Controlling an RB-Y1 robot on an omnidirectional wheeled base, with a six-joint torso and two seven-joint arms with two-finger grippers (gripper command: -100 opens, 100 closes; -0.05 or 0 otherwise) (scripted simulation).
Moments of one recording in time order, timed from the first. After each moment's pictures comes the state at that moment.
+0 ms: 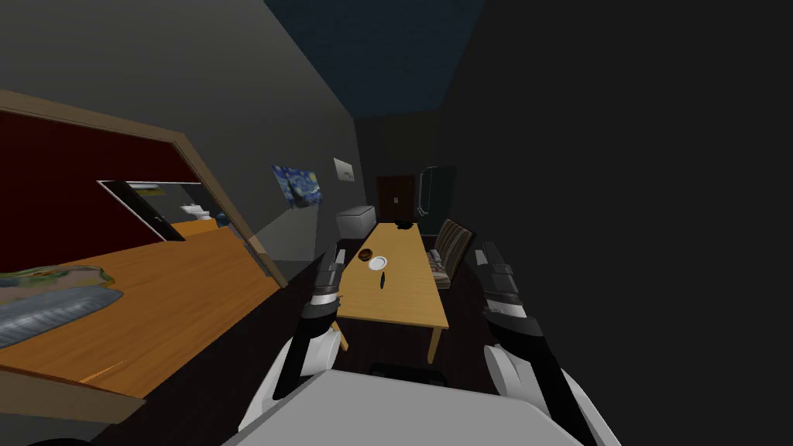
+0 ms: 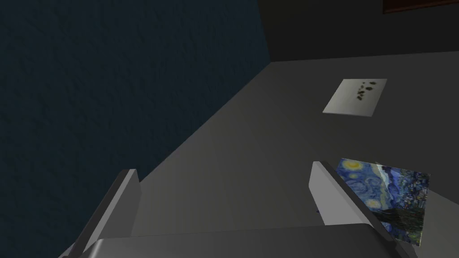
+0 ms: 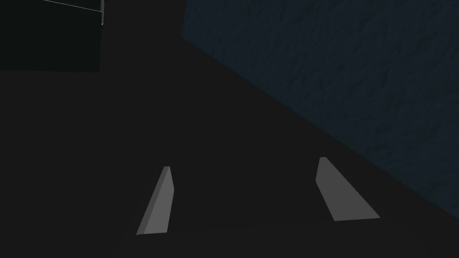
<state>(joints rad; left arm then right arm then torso) 0.47 0.02 0.00 -2.23 -0.07 -0.52 -0.11 0.48 0.01 0.04 -2.30 0.10 -0.40 0.17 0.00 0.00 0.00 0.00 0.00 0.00</state>
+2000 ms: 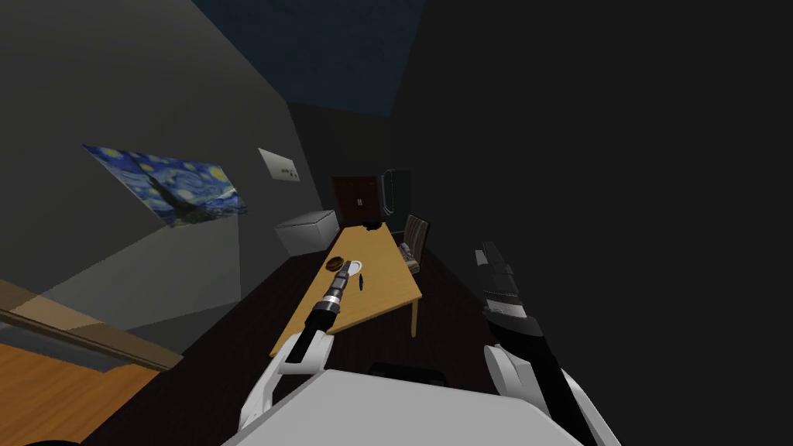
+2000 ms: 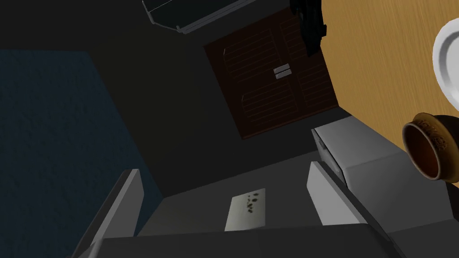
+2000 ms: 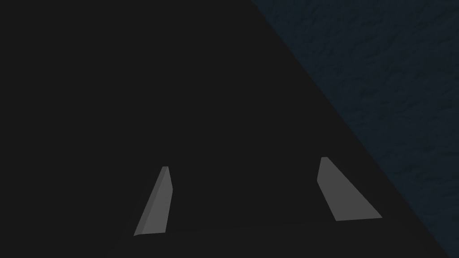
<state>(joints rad) 0.43 0.16 0.05 -2.02 -0.09 -0.07 -0.13 0.48 0.01 0.04 -2.30 0.10 -0.40 0.17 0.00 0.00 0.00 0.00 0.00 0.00</state>
